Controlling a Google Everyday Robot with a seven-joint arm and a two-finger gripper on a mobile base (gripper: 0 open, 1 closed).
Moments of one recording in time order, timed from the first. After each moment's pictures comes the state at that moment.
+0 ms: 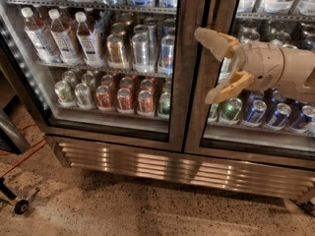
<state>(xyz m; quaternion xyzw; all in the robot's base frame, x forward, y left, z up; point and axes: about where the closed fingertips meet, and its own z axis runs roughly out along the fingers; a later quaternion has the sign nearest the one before) 0.493 -0.090 0.995 -0.49 0.45 0.48 0.57</state>
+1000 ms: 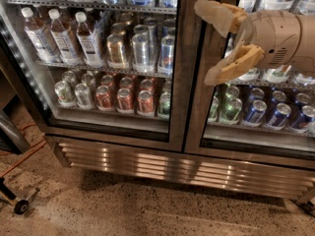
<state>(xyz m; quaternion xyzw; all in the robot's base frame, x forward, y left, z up) 0.475 -0.077 1.052 -0.52 0.46 0.45 0.57</state>
